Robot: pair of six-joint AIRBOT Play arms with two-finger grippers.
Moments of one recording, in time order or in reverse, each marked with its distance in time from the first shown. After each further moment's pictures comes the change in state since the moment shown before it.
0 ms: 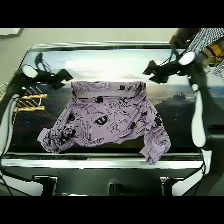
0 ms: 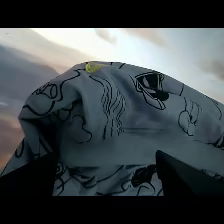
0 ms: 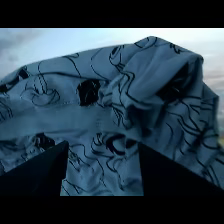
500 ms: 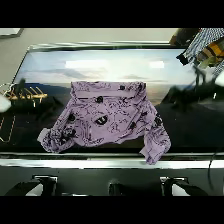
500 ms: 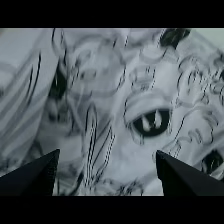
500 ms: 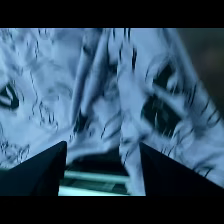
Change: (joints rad) left arm 0.014 0.695 -0.735 -0.010 -0.143 -0.105; right arm -0.116 0.626 -0.715 -0.088 0.230 -0.050
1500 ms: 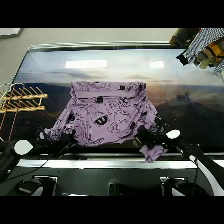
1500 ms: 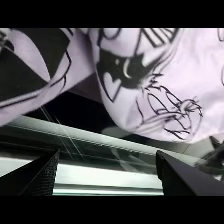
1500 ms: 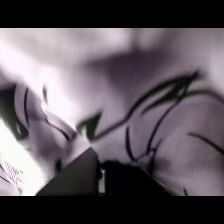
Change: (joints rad) left arm -0.238 0.276 -0.505 -0.043 0.100 -0.242; right arm 0.320 0.025 -0.813 0.568 -0.807 -0.053
